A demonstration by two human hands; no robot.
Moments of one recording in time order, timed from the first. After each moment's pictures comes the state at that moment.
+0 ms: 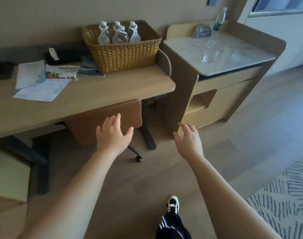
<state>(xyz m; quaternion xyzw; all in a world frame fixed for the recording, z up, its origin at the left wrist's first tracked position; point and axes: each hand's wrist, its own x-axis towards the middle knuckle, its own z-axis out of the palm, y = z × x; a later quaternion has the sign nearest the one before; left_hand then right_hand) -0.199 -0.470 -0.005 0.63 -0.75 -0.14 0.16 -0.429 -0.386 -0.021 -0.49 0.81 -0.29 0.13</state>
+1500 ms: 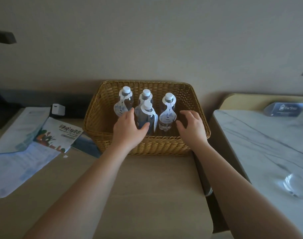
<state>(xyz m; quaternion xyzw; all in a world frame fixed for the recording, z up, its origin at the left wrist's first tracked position) -0.331 -1.032 0.059 0.69 -0.64 -0.11 0.33 -0.545 -1.050 0.075 -0.68 0.65 -0.33 0.11</state>
